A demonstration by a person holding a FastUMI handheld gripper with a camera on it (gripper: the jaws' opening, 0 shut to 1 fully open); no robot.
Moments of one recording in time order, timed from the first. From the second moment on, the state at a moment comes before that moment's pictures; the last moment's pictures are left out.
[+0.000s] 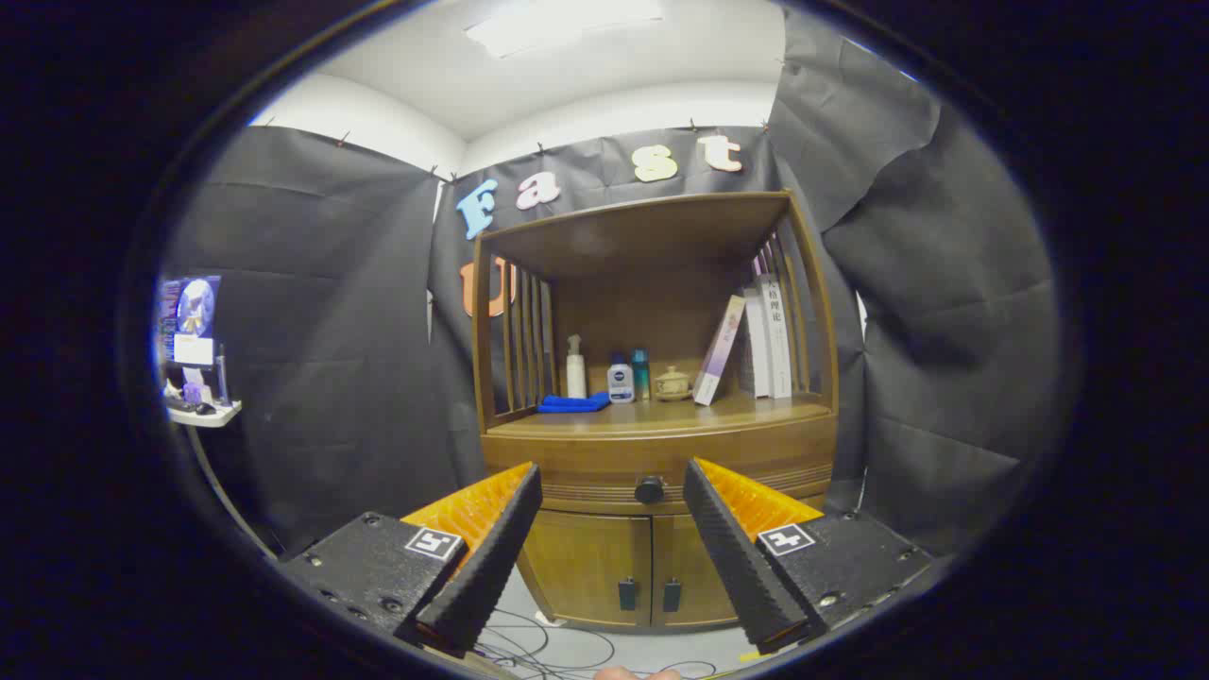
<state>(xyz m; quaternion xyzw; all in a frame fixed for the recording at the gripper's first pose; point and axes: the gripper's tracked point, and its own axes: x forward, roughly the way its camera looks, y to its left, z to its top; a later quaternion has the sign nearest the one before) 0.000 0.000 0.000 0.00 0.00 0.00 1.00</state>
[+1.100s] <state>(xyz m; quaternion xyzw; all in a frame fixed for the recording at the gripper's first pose) 0.029 -0.013 -0.013 -0.01 0.02 -0.02 1.00</state>
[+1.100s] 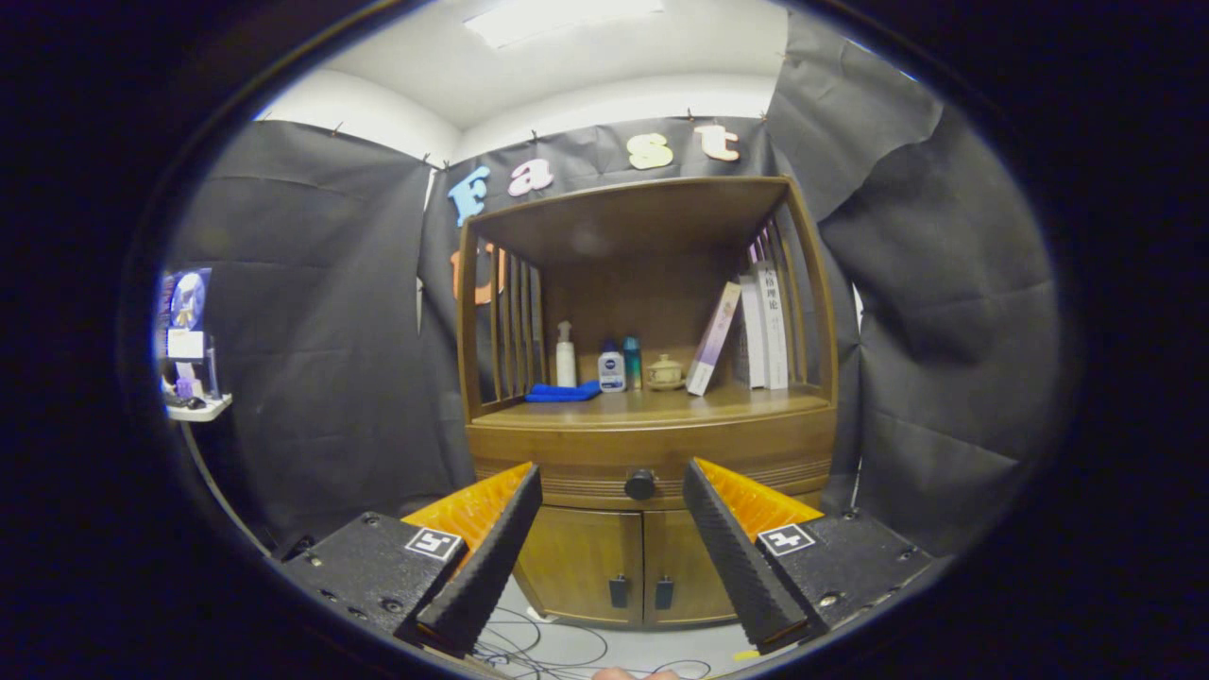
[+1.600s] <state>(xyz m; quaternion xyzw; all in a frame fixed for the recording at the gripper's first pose) 0.128 -0.028 -0.065 -0.03 0.07 -0.04 1.00</state>
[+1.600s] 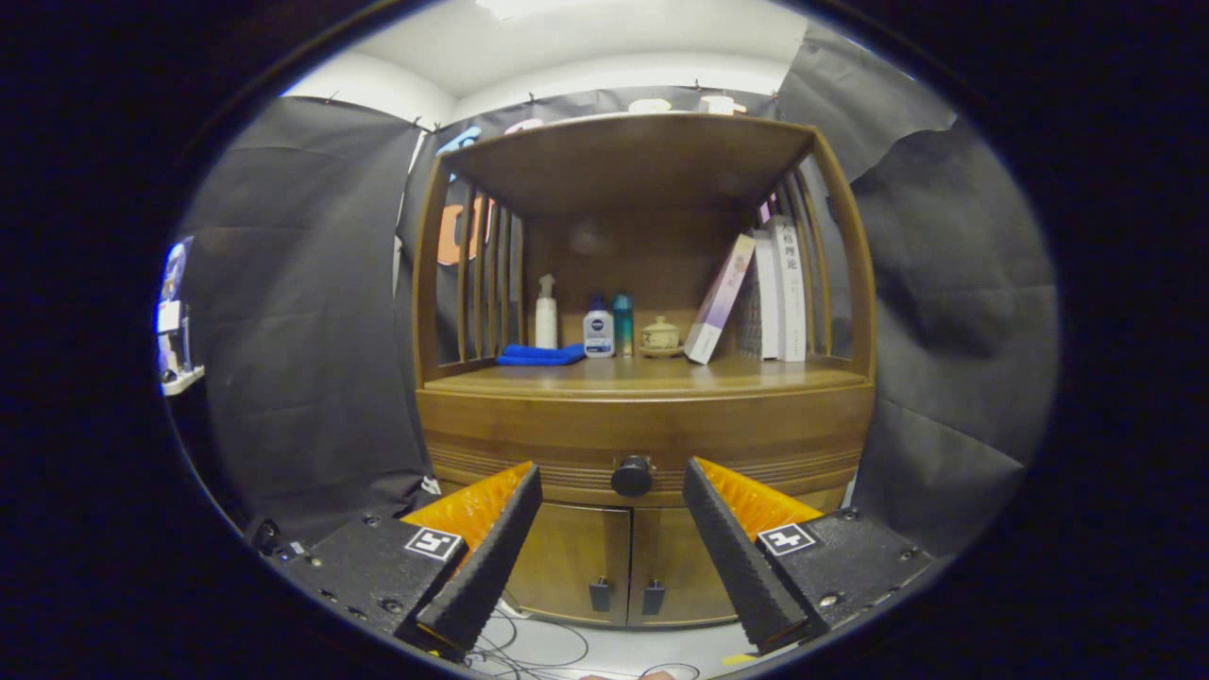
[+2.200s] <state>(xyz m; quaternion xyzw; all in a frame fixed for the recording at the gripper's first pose) 0.218 -0.068 -0.108 -0.03 0.10 -0.06 0.99</state>
